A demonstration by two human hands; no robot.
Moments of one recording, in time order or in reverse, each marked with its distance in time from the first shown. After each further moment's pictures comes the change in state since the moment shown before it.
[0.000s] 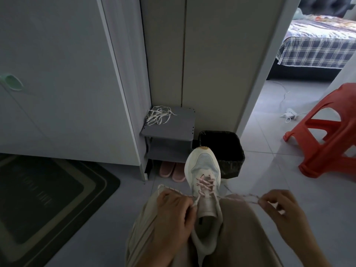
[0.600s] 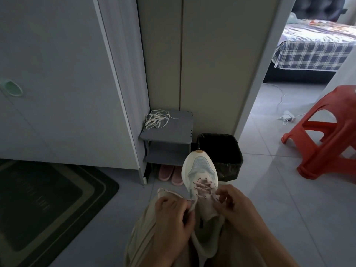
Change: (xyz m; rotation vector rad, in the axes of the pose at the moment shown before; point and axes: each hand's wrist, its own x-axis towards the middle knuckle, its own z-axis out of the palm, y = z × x) left_hand 0.000 0.006 -0.003 -0.033 -0.075 -0.067; right_hand 0.012 -0.054 0.055 -0.051 -0.384 0.035
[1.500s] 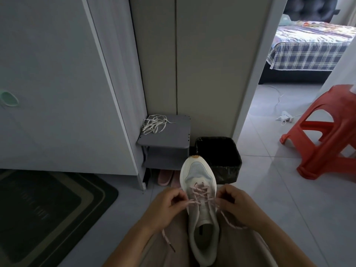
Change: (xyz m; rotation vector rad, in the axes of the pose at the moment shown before) left_hand 0.050 -0.012 -0.031 -0.440 -0.420 -0.134; right_hand 0.023 0.010 -0.021 0.098 -0.140 -0.035
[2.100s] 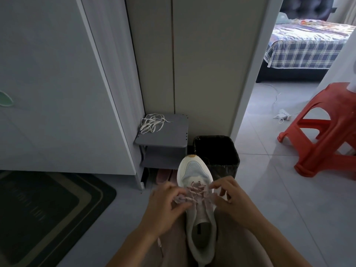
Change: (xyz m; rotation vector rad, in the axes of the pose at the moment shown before) left_hand -0.001 -0.005 0.010 0.267 0.143 0.100; right_hand 0.005 0.012 0.011 -0.096 0.138 -0.155
